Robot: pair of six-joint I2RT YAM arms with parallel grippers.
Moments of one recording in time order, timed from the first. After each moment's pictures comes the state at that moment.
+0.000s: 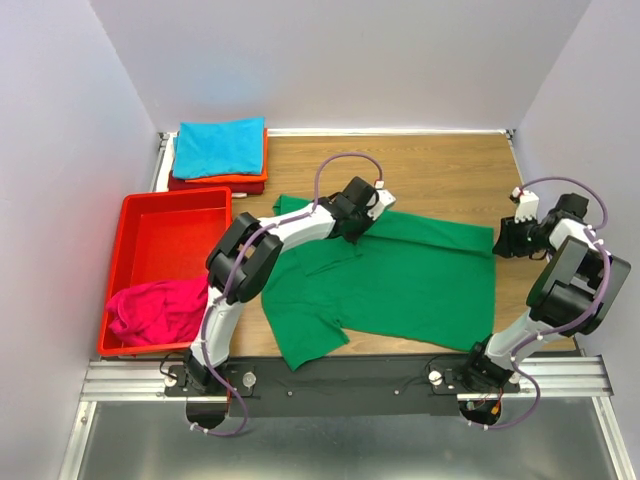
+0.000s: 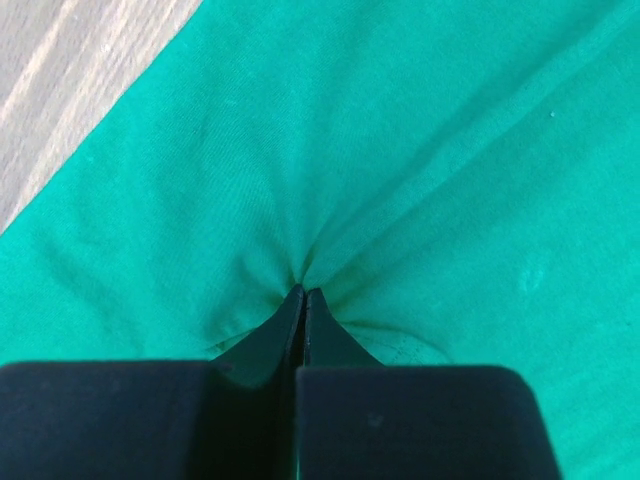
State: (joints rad) left arm -0.76 2.13 1.57 -0.33 0.04 0.13; right arm -0.57 1.68 1.02 -0.52 -0.56 -0.73
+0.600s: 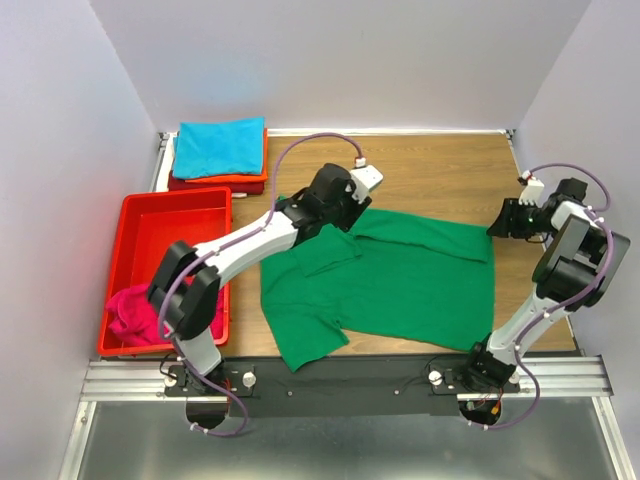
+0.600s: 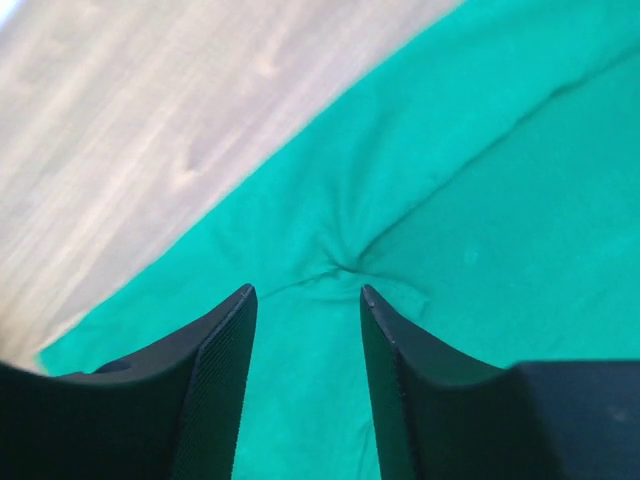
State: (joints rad) left arm -0.75 1.73 1.34 -0.20 0.01 0.15; right arm -0.55 1.87 1.22 -0.52 -0.65 -0.49
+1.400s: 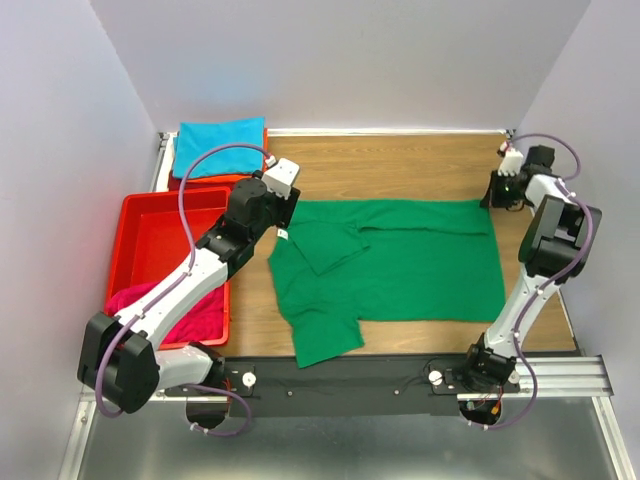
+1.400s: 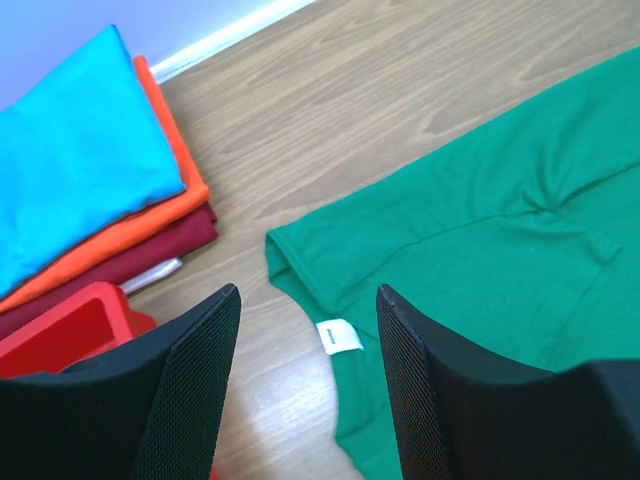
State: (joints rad) left arm -0.51 1.21 0.89 -0.01 -0.12 0.14; right arm -0.38 2.10 1.51 -0.46 -0.46 -0.32
